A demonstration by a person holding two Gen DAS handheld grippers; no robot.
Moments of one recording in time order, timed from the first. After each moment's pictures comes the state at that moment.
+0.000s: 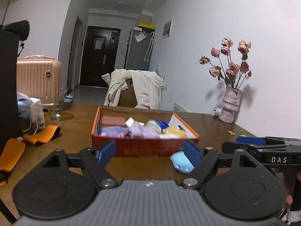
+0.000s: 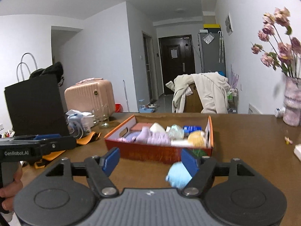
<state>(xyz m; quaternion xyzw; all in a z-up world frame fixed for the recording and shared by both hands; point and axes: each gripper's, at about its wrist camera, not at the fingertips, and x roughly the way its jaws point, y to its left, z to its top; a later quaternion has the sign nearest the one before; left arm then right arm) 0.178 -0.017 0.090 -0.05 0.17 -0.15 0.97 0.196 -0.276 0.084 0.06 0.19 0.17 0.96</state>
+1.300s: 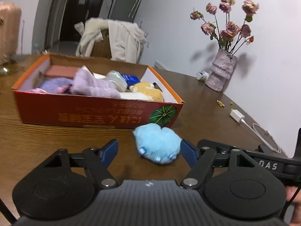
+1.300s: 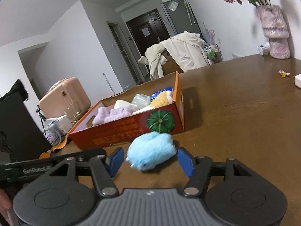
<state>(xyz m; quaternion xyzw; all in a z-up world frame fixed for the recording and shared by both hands) 0.319 -0.114 0.013 -0.09 0.31 -0.22 0.92 0.288 -0.348 -0.012 0.21 0.27 0.14 0.93</state>
